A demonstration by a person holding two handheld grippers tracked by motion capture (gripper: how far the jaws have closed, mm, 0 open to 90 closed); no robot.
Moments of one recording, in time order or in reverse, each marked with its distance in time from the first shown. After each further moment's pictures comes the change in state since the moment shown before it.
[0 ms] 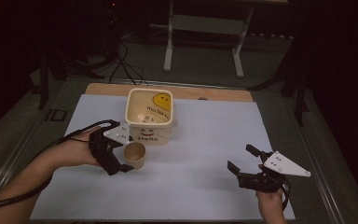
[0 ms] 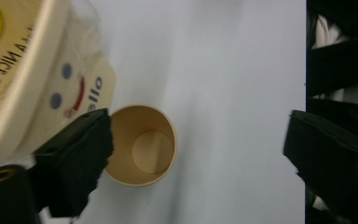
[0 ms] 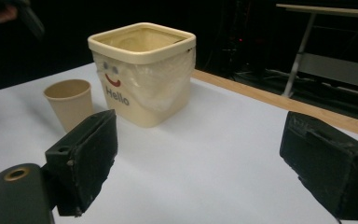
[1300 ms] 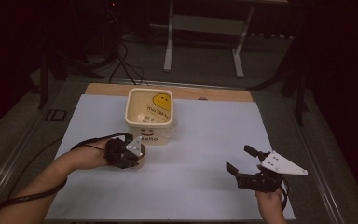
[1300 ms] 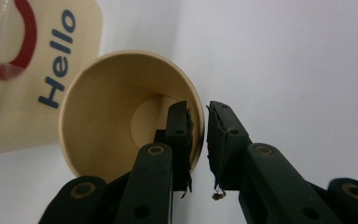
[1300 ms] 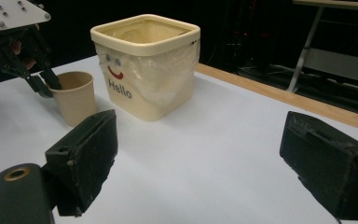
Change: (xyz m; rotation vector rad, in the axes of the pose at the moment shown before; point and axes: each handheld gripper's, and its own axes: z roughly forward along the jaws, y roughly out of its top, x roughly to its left) left arm 0.007 -0.018 0.069 0.189 0.017 0.025; right arm 0.000 -0.002 0.004 0.028 0.017 -0.009
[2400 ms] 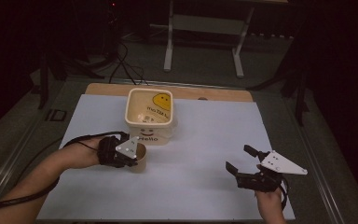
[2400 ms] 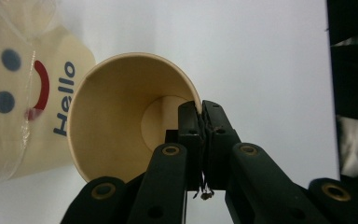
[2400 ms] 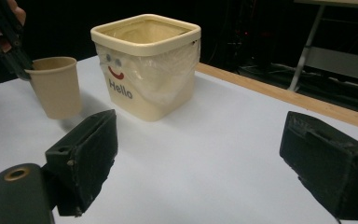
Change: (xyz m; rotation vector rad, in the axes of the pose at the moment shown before) left arm -0.014 0.007 -0.043 -0.079 -0.020 0.127; right arm 0.000 0.001 0.001 0.001 -0.002 0.007
